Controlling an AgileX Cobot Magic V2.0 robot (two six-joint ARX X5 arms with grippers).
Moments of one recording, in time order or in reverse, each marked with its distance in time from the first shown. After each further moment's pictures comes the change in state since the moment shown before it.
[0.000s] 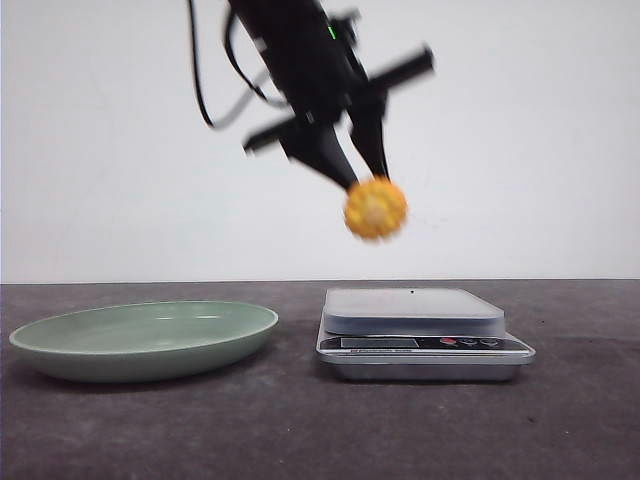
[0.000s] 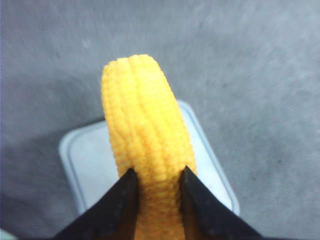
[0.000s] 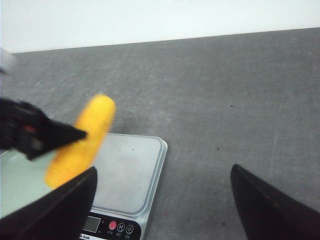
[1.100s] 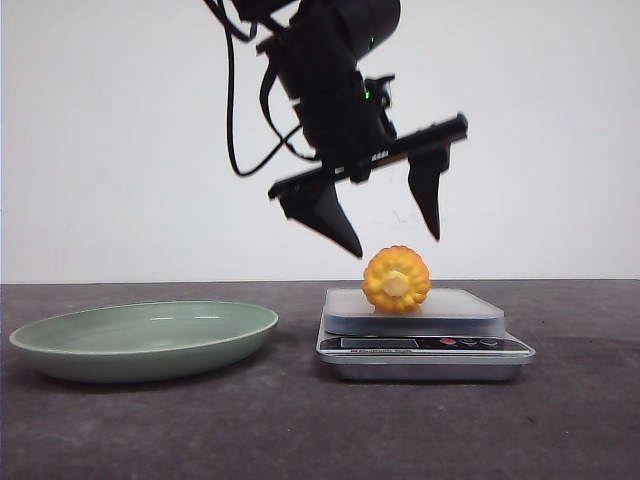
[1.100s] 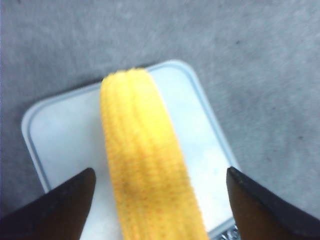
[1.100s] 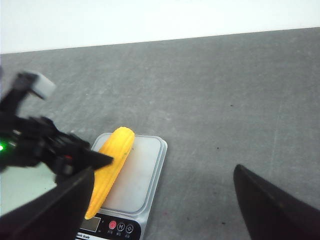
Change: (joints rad) left arm -0.032 0.044 0.052 -0.056 -0.012 0.035; right arm 0.000 0.000 0.000 -0.002 0.000 0.000
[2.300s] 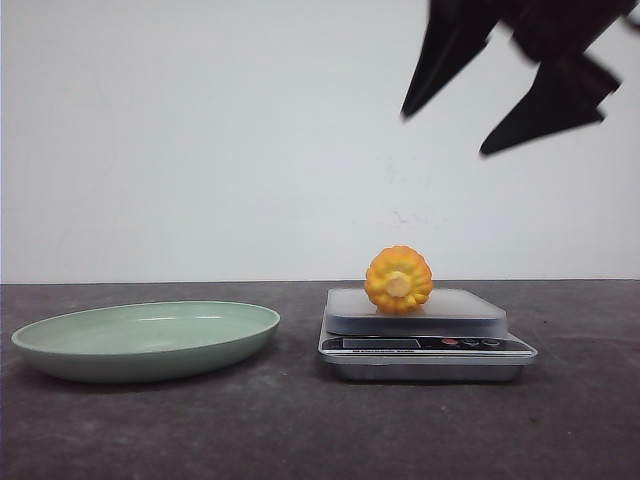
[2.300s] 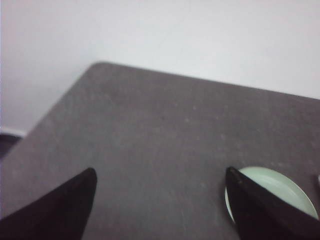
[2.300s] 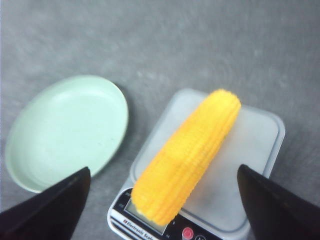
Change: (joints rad) left arm 0.288 -1.460 -0.117 -0.938 -0.564 -0.019; right arm 0.419 0.539 0.027 0.301 0.086 0.064
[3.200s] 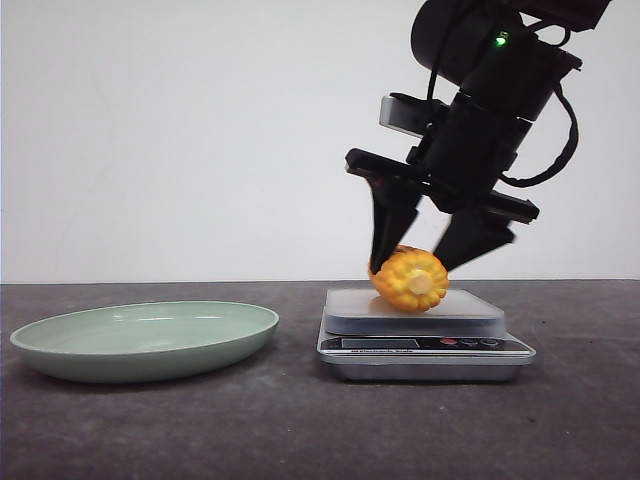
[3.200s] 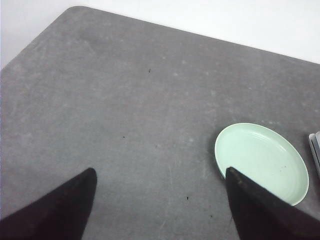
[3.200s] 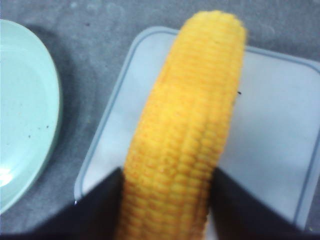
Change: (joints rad) left arm 0.000 -0.151 -0.258 -0.002 0.076 -0.079; right arm 0.032 0.422 0.155 0.005 0.066 0.087
